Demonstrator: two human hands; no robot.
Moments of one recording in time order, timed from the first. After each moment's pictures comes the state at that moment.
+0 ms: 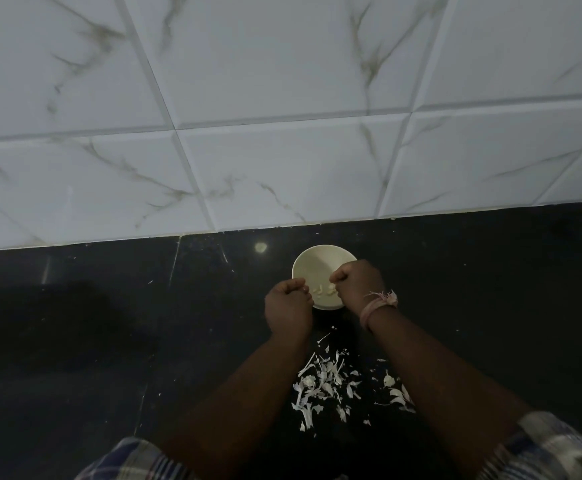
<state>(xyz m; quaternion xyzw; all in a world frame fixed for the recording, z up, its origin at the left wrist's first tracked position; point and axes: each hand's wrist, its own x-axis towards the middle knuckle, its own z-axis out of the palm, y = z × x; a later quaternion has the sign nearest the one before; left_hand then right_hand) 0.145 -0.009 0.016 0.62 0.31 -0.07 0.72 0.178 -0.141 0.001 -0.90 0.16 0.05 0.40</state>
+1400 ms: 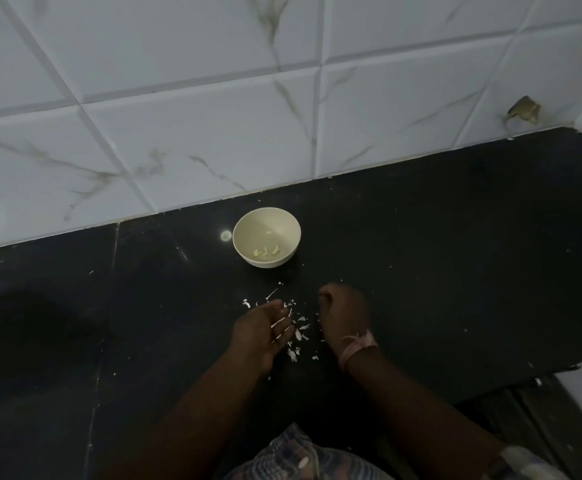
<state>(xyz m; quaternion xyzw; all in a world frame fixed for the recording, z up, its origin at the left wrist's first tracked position) 0.048 -0.022 -0.010 0.53 0.34 -0.29 0.72 0.020 -0.168 -0.039 -0.93 0.19 -0.05 0.30</state>
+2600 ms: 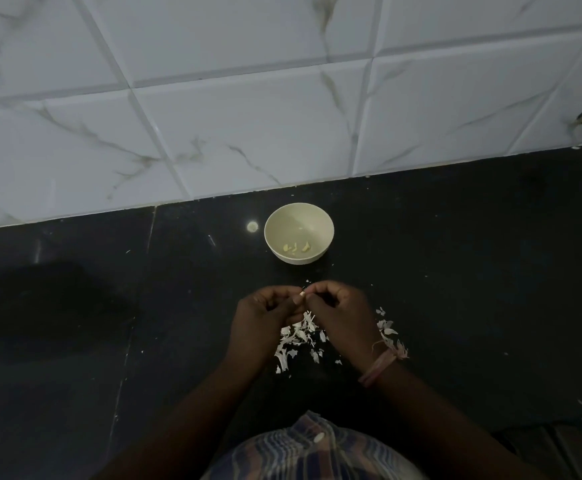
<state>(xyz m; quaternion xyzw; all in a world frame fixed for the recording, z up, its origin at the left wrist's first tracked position) 0.041 0.015 0.017 0.69 0.10 -0.16 0.70 0.026 -0.129 0.001 -0.77 0.14 0.00 0.63</state>
